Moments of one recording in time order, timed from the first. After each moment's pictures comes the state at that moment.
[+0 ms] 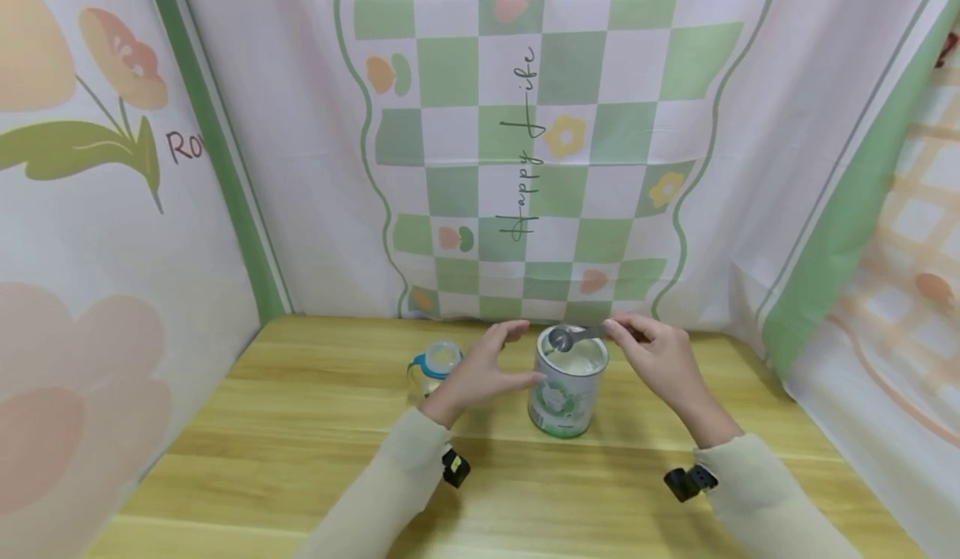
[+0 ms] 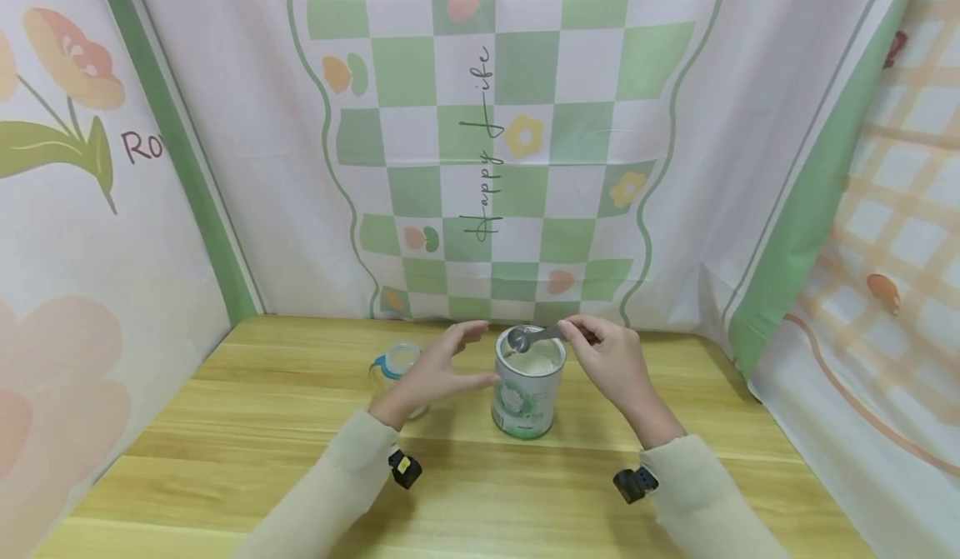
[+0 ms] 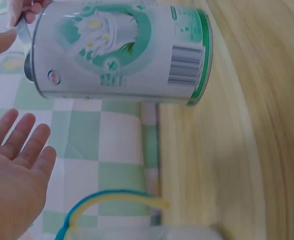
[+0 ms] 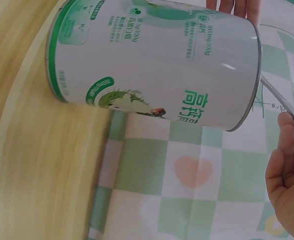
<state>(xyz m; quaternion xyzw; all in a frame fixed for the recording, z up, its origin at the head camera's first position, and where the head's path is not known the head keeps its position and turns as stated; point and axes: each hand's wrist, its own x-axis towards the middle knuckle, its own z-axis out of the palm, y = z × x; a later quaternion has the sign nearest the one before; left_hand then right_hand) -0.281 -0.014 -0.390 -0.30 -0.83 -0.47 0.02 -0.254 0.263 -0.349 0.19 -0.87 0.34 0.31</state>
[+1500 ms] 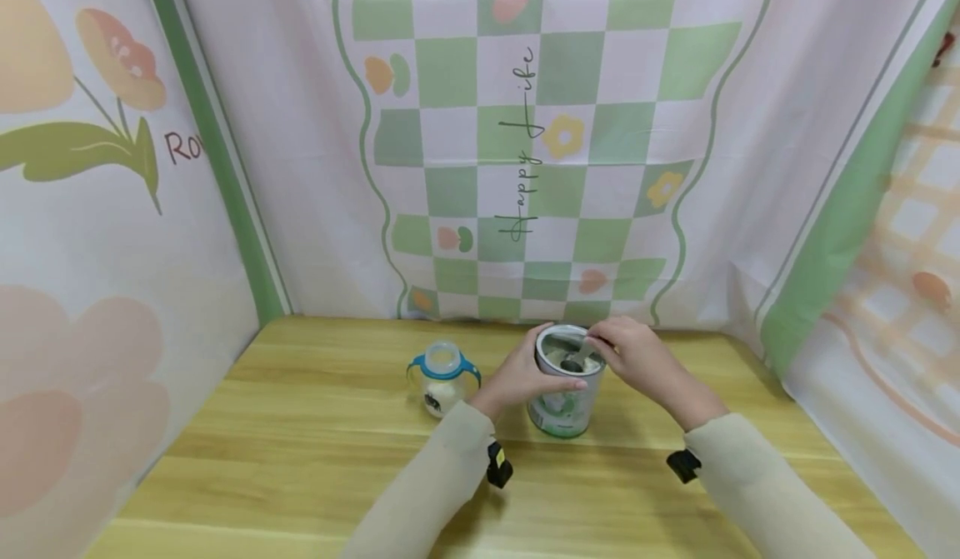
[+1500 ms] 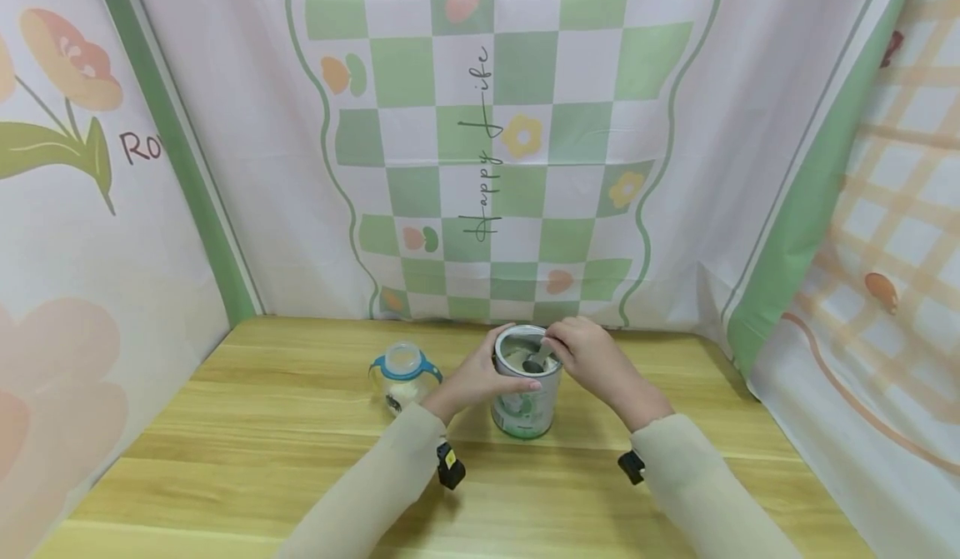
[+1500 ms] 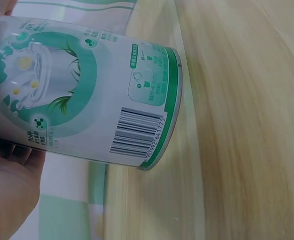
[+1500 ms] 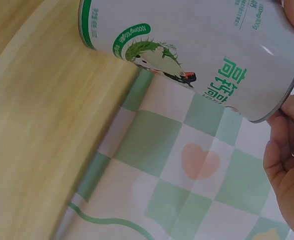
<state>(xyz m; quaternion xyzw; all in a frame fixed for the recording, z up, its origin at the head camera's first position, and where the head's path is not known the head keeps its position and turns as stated) -0.293 0.043 -0.412 -0.22 -0.75 -0.62 -0.09 -0.278 0.256 -0.356 0.38 -0.85 0.16 0.32</state>
